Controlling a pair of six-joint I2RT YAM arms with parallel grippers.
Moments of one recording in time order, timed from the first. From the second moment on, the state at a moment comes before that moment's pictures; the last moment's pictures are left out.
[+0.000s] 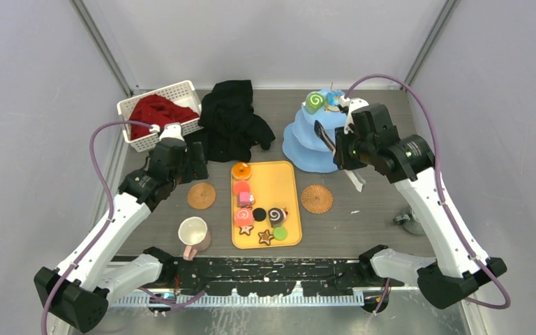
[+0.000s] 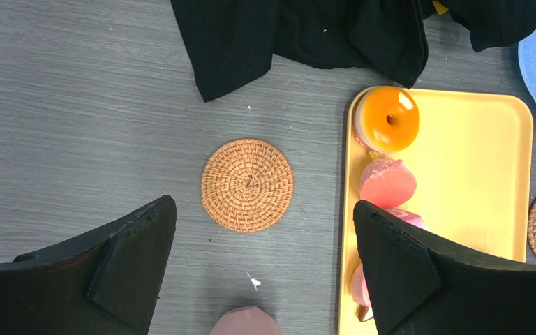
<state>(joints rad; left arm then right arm) -0.44 0.98 0.94 -0.68 -0.33 -0.45 0.46 1.17 1.50 -1.15 0.12 0.21</state>
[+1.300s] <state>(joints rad) -0.44 0.99 0.94 -0.68 -0.34 -0.47 0.88 1.23 1.19 -1.25 -0.11 0.25</state>
